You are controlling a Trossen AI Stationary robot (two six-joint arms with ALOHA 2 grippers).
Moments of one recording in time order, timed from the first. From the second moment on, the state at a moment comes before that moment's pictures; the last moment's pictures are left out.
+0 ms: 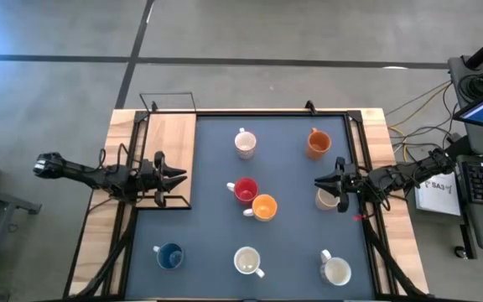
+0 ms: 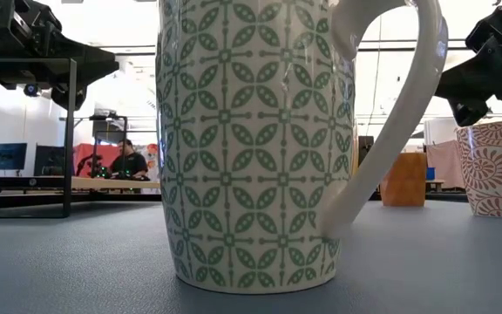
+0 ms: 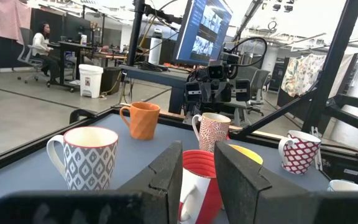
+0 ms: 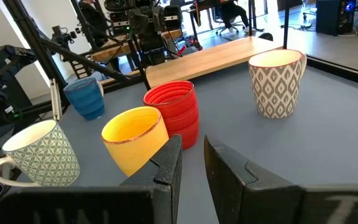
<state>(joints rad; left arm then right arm) -0.23 0.21 0.02 0.30 -0.40 -0.14 0.34 0.08 0.09 -0.18 0.42 0.33</state>
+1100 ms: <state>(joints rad) -0.23 0.26 0.17 0.31 -0.41 0.00 0.34 0.08 0.09 -0.18 0.42 0.33</state>
